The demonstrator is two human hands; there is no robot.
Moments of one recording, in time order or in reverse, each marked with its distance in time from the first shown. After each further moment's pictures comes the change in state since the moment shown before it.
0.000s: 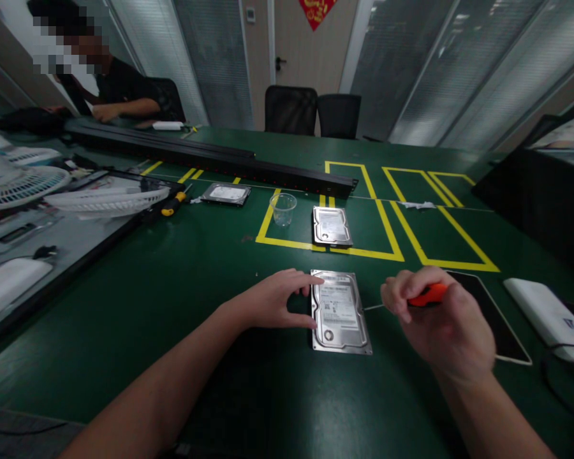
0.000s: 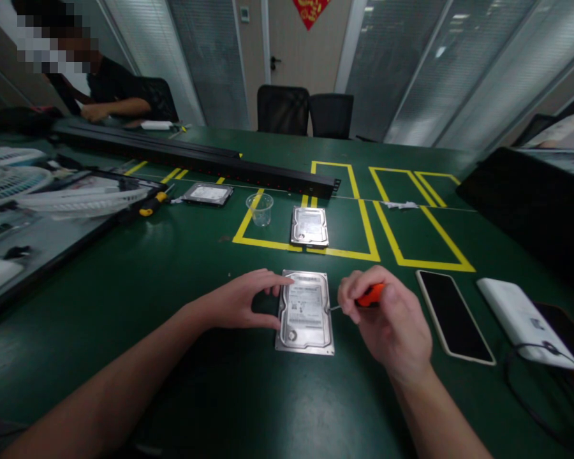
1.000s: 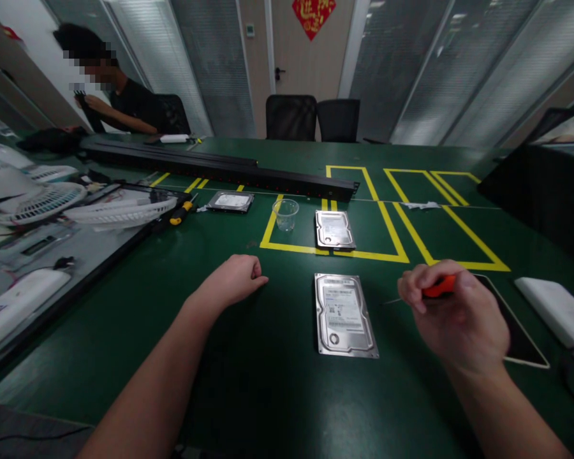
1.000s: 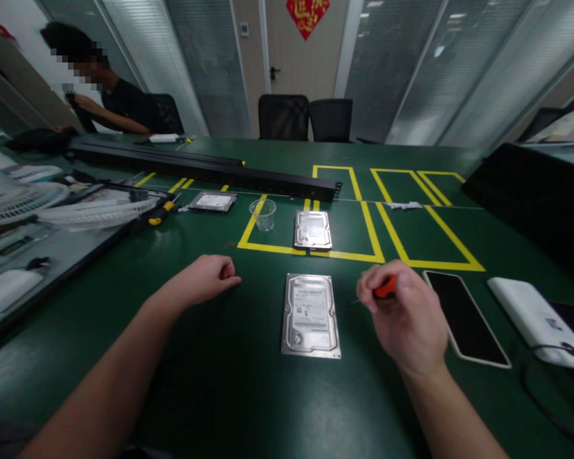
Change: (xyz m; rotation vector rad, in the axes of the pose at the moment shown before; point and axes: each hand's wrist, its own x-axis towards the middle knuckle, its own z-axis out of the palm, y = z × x) left_hand -0.027 -0.010 -0.066 0.415 0.076 -0.734; right_hand 0.005 0.005 -0.014 -0.043 0.176 -0.074
